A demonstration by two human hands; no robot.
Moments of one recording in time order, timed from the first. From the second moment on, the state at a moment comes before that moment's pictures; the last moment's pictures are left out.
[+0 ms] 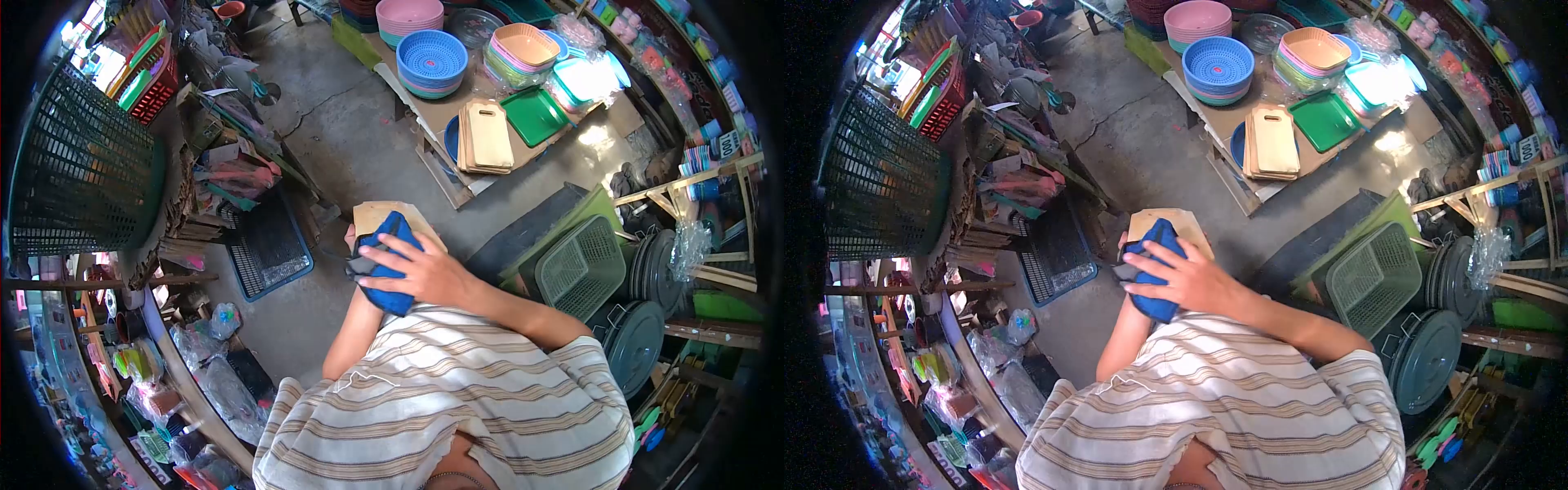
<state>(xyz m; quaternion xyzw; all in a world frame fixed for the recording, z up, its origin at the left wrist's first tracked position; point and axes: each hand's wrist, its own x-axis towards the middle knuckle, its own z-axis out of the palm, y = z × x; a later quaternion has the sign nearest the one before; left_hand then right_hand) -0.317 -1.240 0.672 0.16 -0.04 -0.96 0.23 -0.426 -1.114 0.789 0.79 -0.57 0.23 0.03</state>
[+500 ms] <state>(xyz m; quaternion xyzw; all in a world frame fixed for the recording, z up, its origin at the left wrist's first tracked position) -0.332 -1.218 0.765 0.11 -0.08 -0.96 0.23 -0.424 -1.091 0.794 0.73 -0.62 0.27 -0.07</state>
